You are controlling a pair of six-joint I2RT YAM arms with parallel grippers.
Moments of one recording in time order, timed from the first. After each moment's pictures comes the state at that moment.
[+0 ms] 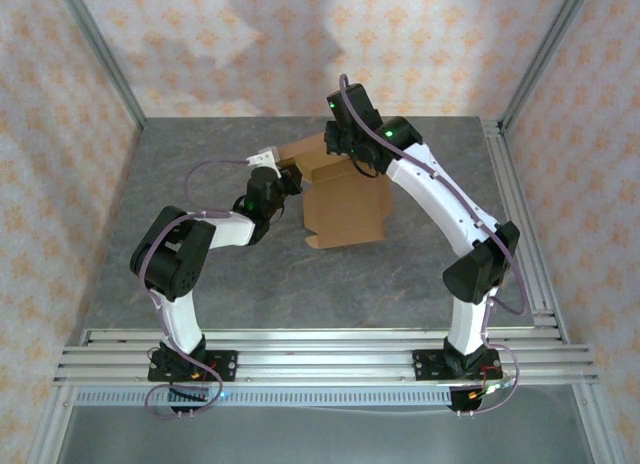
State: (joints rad) left arm -0.39 1.85 0.92 0.69 -0.08 -0.70; right arm 0.65 1.86 2.07 -0.95 0.25 0.53
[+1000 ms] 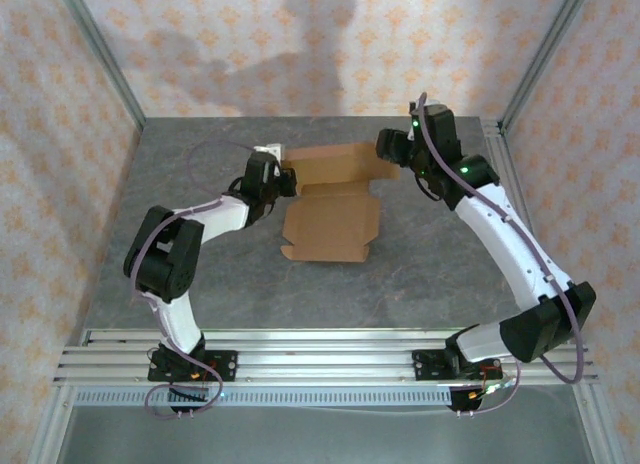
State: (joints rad) left arm -0.33 1.81 1.10 0.15 0.03 -0.40; right arm 0.41 1.39 1.47 -0.65 0.14 0.42
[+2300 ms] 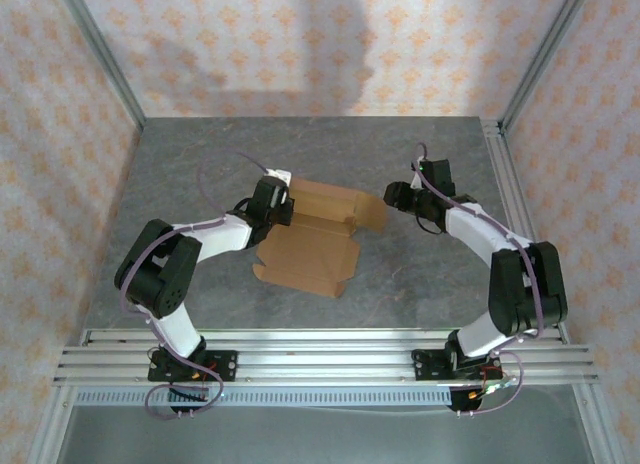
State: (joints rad) left arm -0.43 1.72 0.91 0.11 -0.25 -0.14; right arm 0.20 1.53 0.95 -0.22 -0.25 0.45
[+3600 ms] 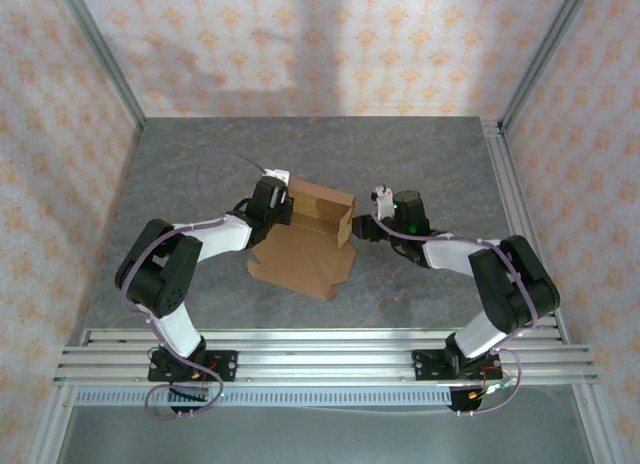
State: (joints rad) left arm -0.43 1.73 0.89 0.13 -0.25 -0.18; right arm 0.40 1.57 0.63 0.35 -0.40 0.26
